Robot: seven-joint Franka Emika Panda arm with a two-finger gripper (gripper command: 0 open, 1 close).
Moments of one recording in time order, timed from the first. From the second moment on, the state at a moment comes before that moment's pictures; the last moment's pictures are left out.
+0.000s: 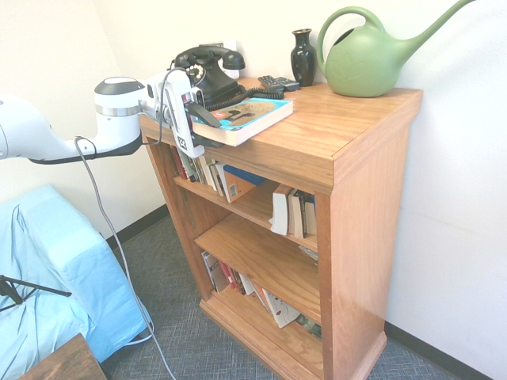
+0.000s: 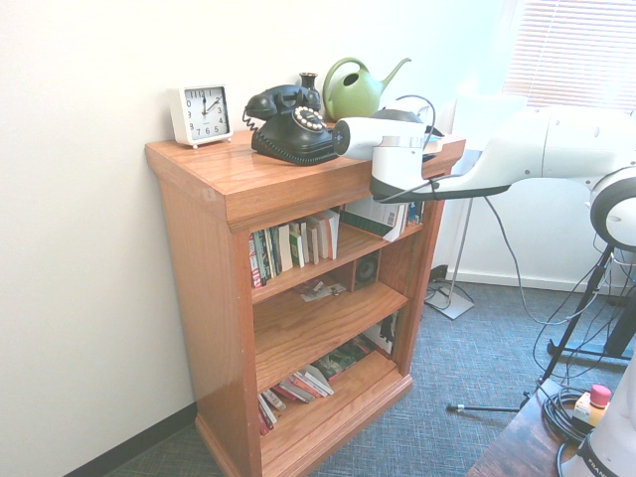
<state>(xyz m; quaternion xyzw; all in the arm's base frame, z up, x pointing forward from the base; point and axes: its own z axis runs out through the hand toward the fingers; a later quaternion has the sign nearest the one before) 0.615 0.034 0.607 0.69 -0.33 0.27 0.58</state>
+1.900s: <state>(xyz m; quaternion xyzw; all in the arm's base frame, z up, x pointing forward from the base) 0.435 -0.002 0.638 0.75 -0.39 0.34 0.41</state>
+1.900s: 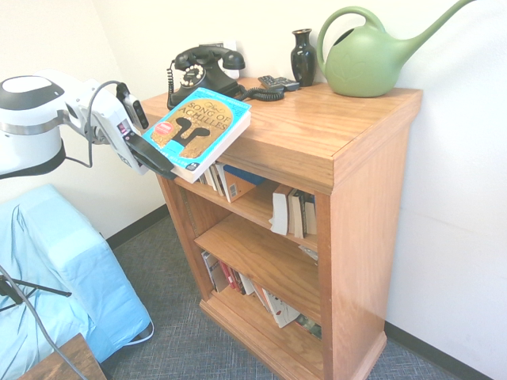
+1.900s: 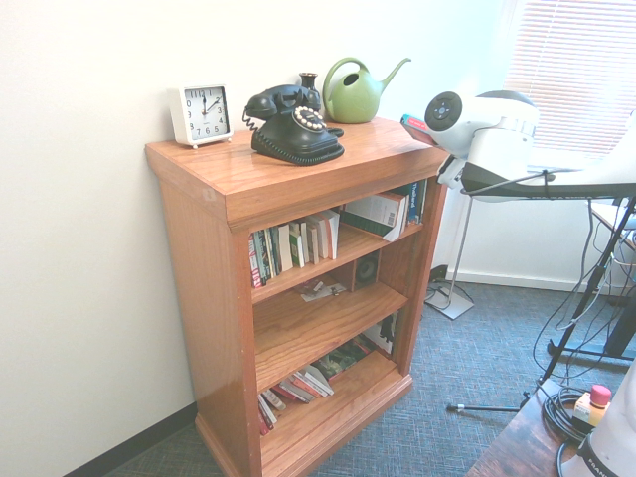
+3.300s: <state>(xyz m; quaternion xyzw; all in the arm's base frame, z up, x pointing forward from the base) 0.370 0.026 0.515 0.83 -0.38 0.34 0.23</state>
